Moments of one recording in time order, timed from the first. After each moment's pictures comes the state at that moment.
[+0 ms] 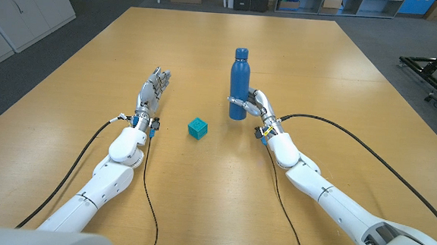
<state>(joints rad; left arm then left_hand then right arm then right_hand) 1.18 0.50 0.25 -1.67 -0.46 -0.40 0.21 0.06 -0.03 0.44 -0.15 0.18 0.33 0.02 0.25 0.19 0.29 0.00 0.25 0.20 0.21 -0.04 0.22 0.18 0.13 -0.04 0.21 0.17 -0.91 -0.47 -0.56 -1.43 -0.04 0.44 -0.32 0.85 -0.07 0.30 -0.18 0.18 0.57 0.20 0.66 0.26 0.74 0.09 0.67 0.41 0.84 0.06 0.61 0.35 0.72 -0.02 0.90 0.31</state>
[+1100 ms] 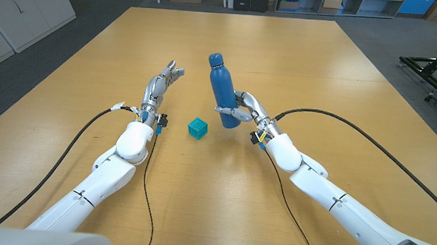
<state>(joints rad) 1.18 0.59 0.30 -1.83 -0.22 -0.23 0.33 0.03 -0.12 0.40 -0.16 0.17 0.48 0.01 0.27 0.19 0.46 0.01 0.27 0.20 0.35 -0.04 0.22 0.18 0.24 -0.04 0.21 0.17 -0.96 -0.56 -0.58 -1.69 -0.18 0.21 -0.24 0.86 -0.08 0.30 -0.18 0.18 0.58 0.20 0.67 0.25 0.75 0.10 0.68 0.44 0.85 0.05 0.61 0.36 0.71 -0.02 0.95 0.32</state>
